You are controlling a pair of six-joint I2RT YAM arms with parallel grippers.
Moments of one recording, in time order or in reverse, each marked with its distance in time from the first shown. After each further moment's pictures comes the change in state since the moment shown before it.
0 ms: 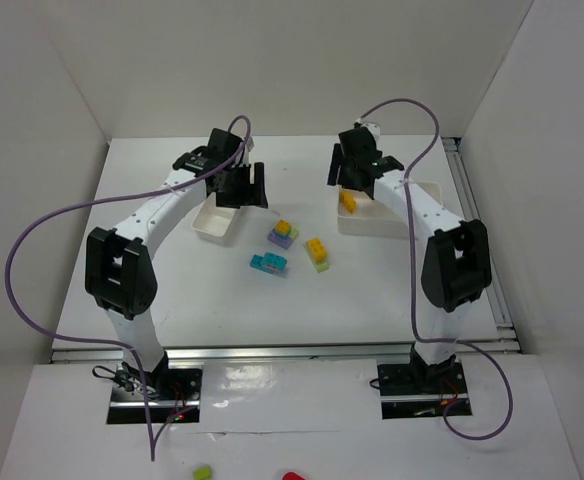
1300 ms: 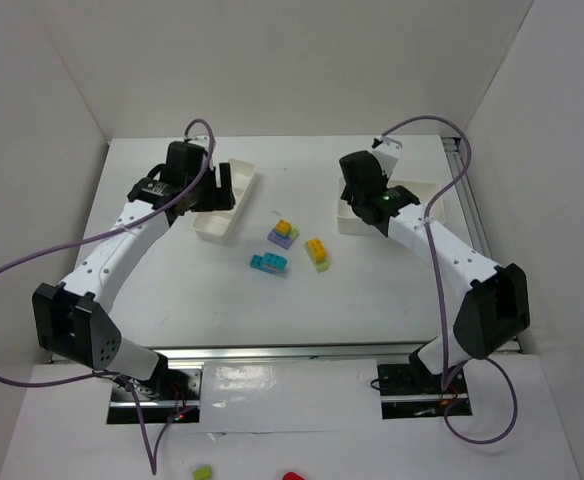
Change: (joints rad) left arm 0.058 -0.368 -0.276 0.101 -0.204 0.050; right arm 0.174 -0.398 -0.330 0.020 0.290 0.233
